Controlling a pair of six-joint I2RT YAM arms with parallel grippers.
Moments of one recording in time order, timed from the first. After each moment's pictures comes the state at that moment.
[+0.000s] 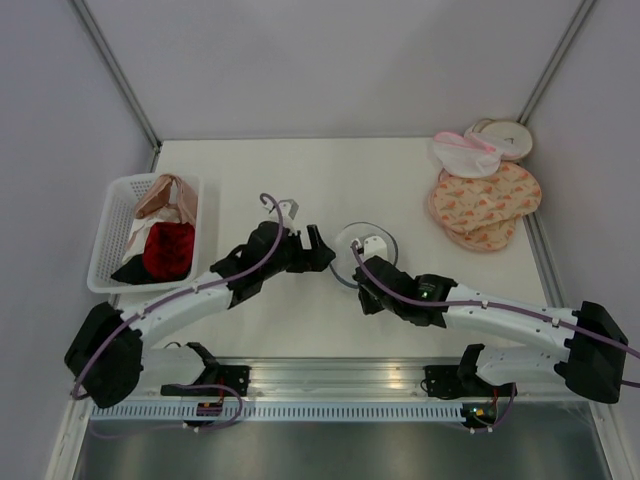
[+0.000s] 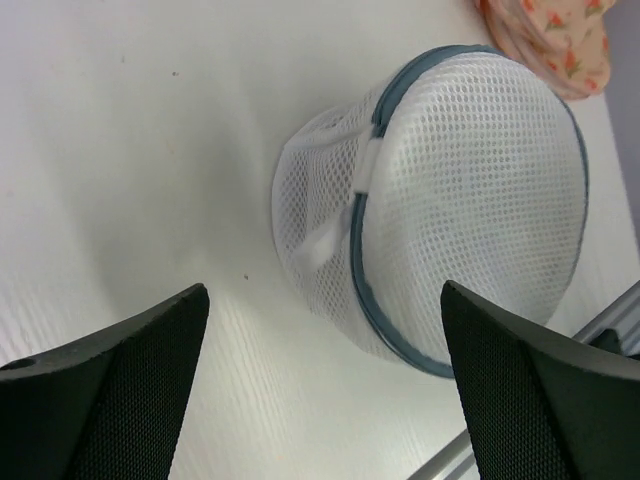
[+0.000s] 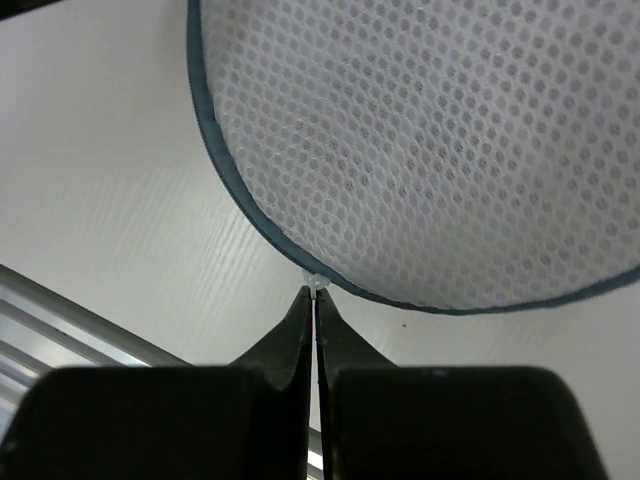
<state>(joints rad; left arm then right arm) -0.72 1.30 0.74 0.05 0.00 -0.60 1.06 1.17 0.78 -0.48 0.34 0.58</state>
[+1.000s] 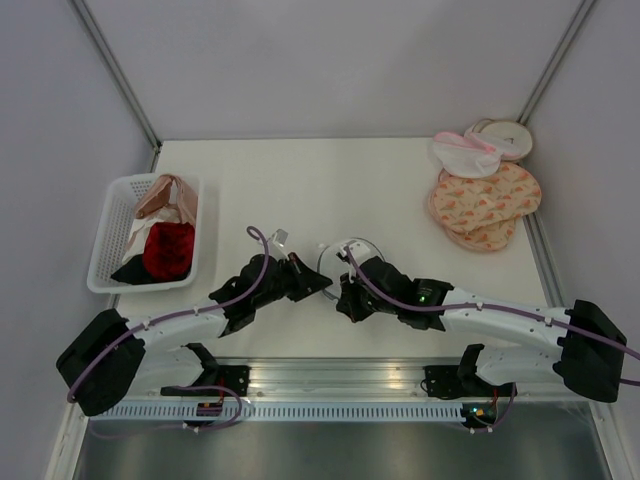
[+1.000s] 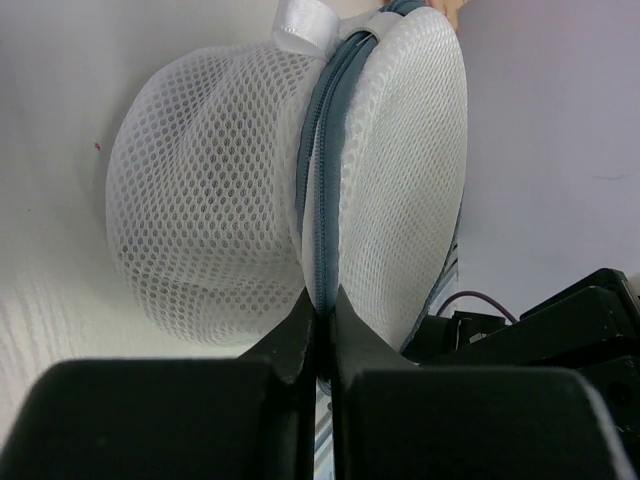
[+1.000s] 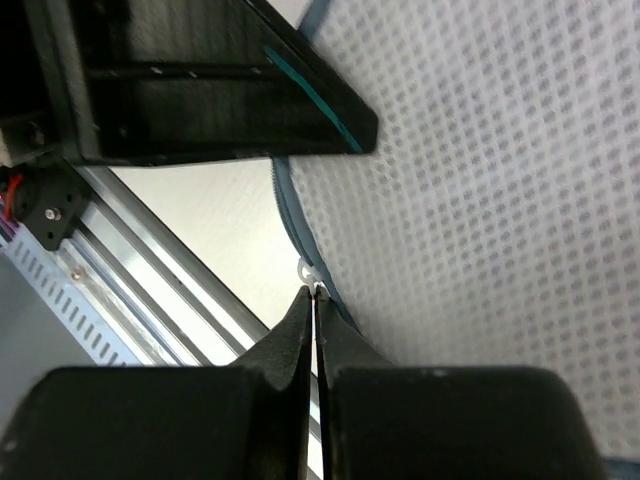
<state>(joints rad) -0.80 1.16 0.38 0.41 0.11 -1.12 1.06 1.20 0.71 -0.20 0.03 0.53</state>
